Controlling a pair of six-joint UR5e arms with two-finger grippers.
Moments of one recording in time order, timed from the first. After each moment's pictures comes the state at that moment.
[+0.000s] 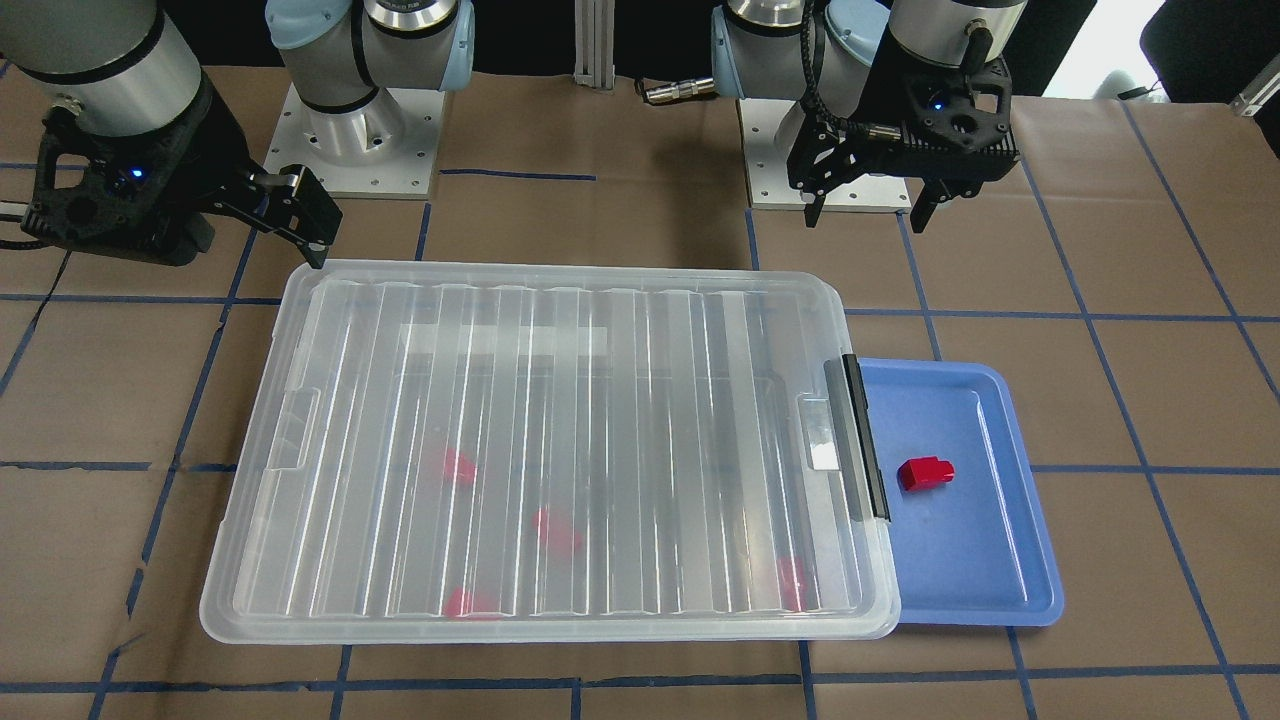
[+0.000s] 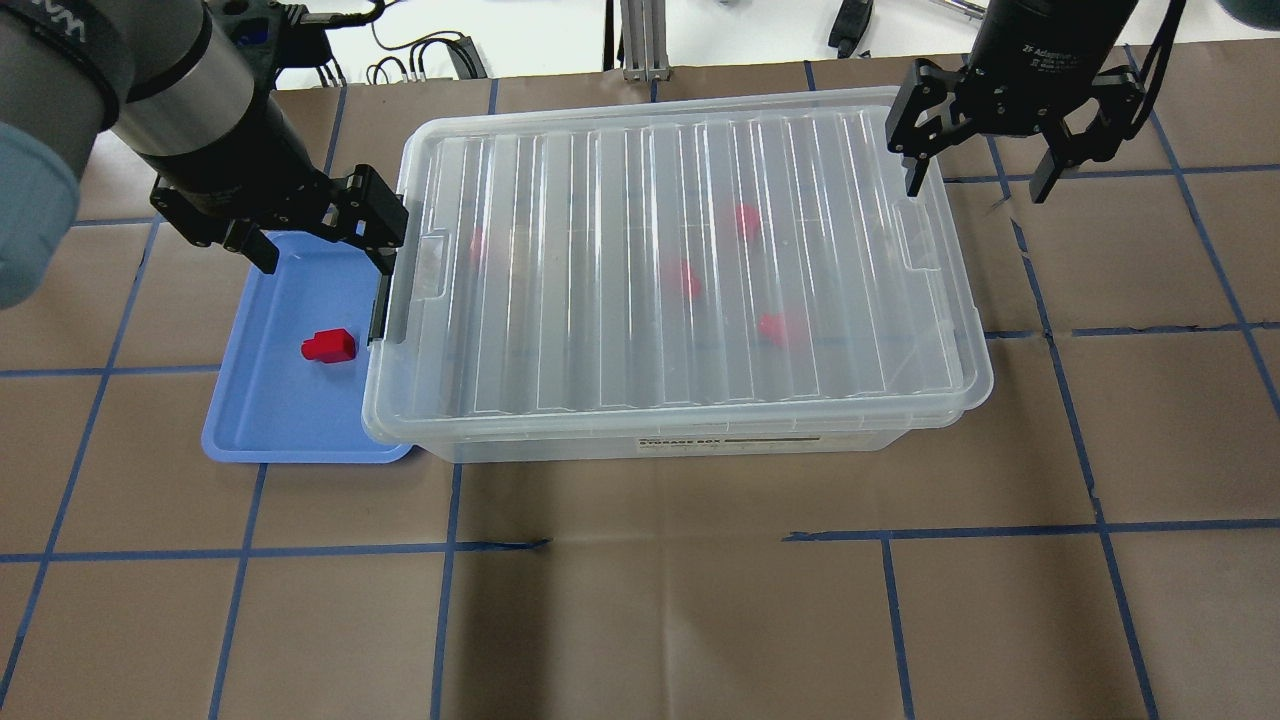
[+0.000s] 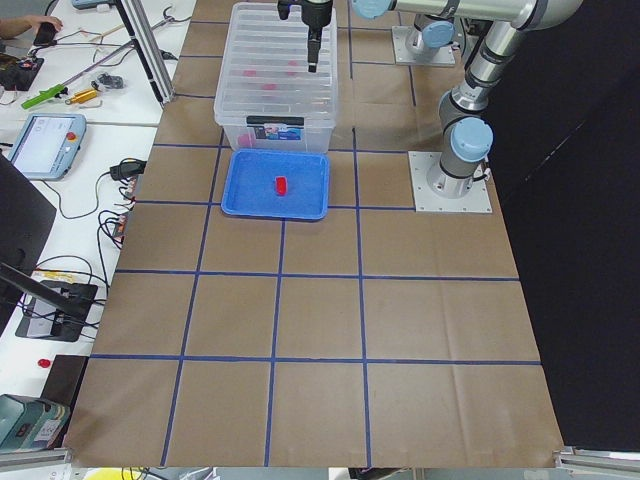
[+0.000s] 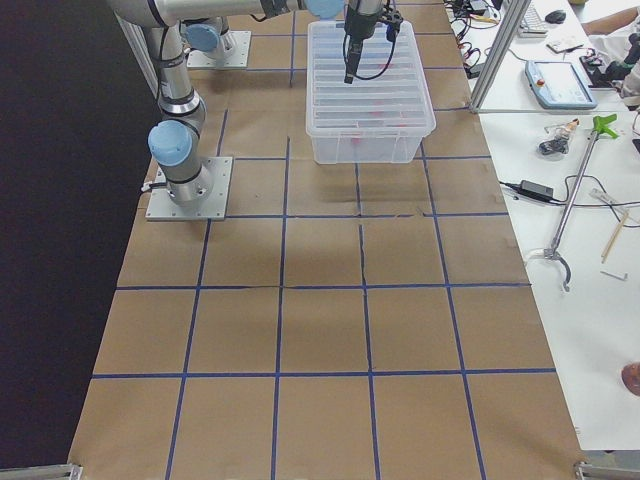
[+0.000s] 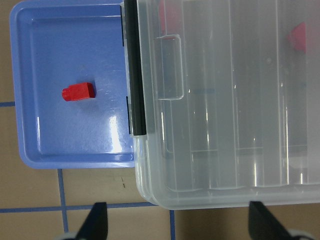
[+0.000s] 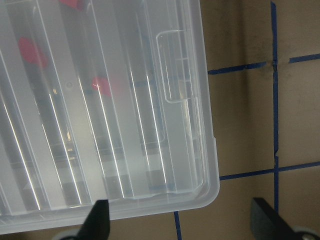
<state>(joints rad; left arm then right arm) -1.59 -1.49 -1.61 -1.57 1.59 0.04 1.55 -1.47 1.37 -1.36 -1.58 0.12</state>
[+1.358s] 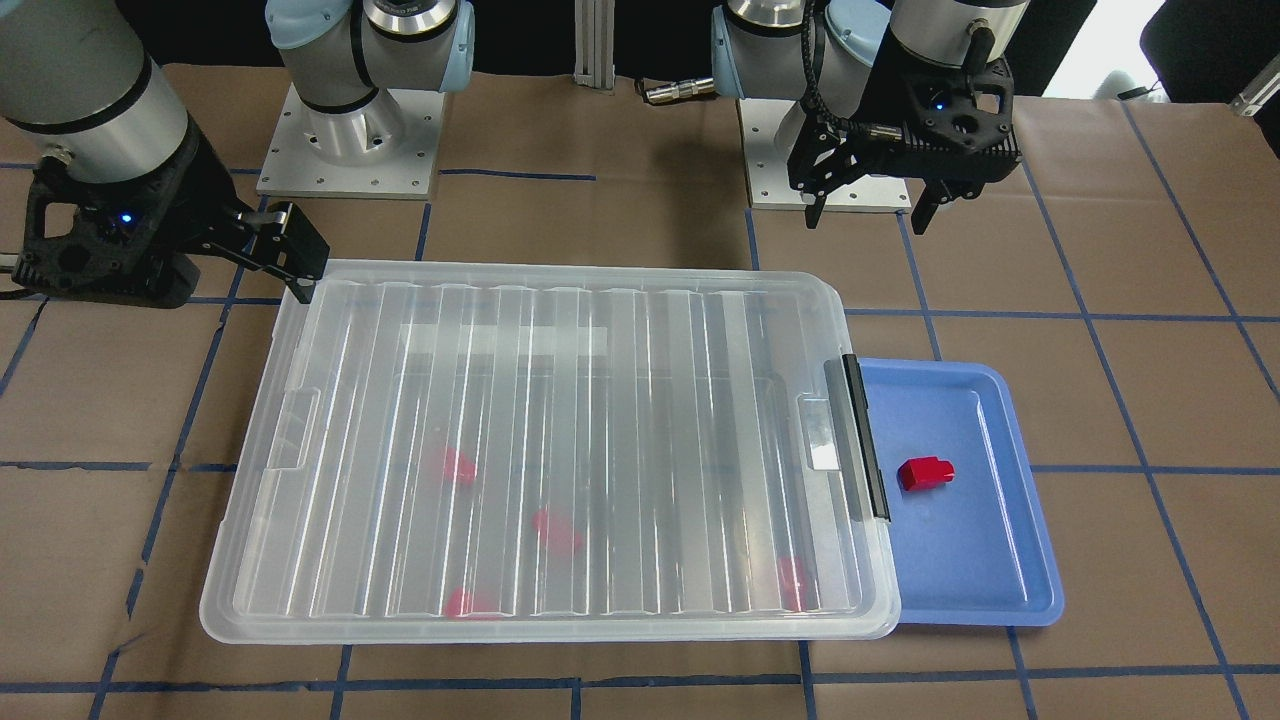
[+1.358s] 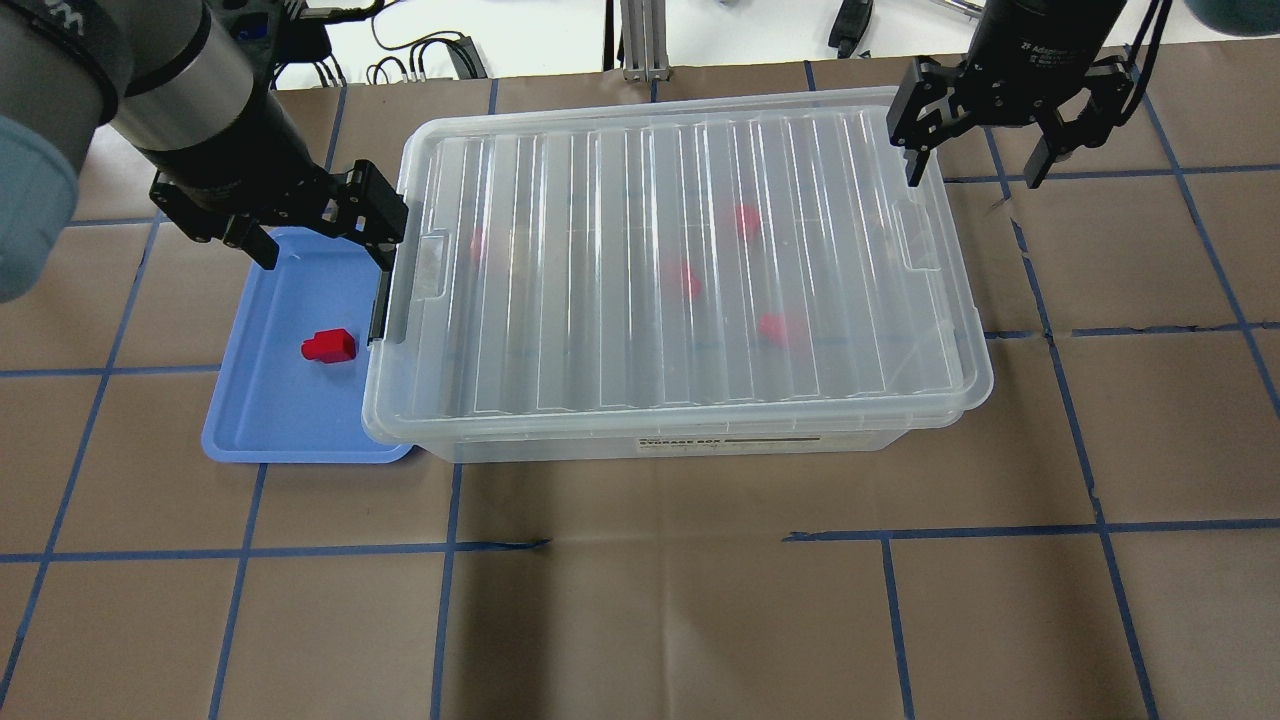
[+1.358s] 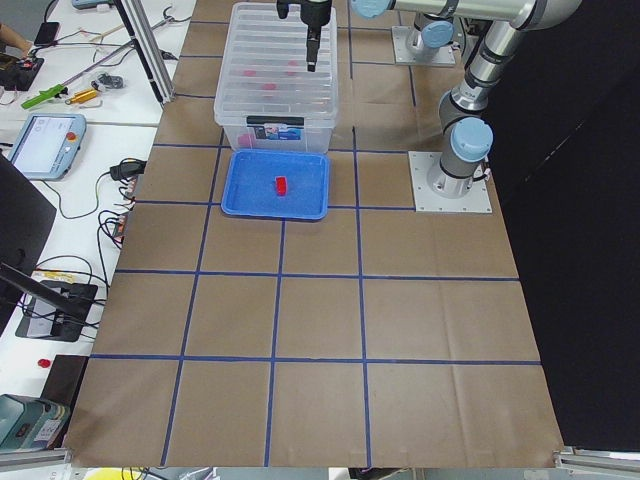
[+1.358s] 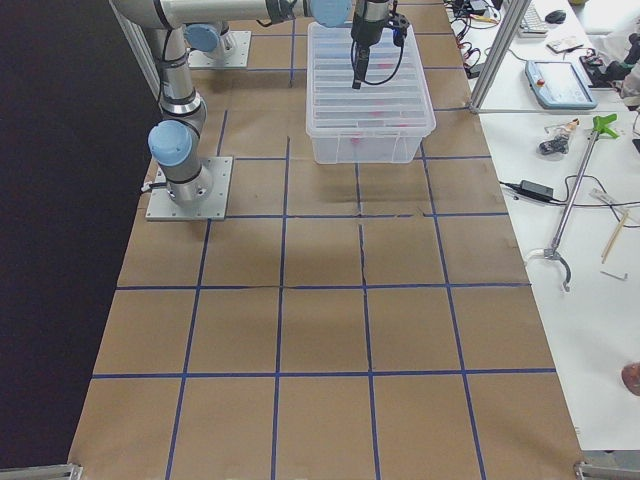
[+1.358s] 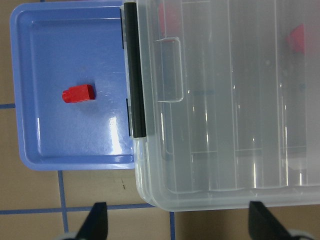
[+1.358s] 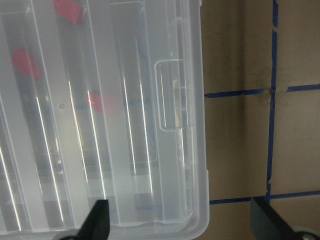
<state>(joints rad) -1.59 -1.49 -1.60 -1.57 1.59 0.04 1.53 -1.42 1.38 -1.44 -1.60 0.02</state>
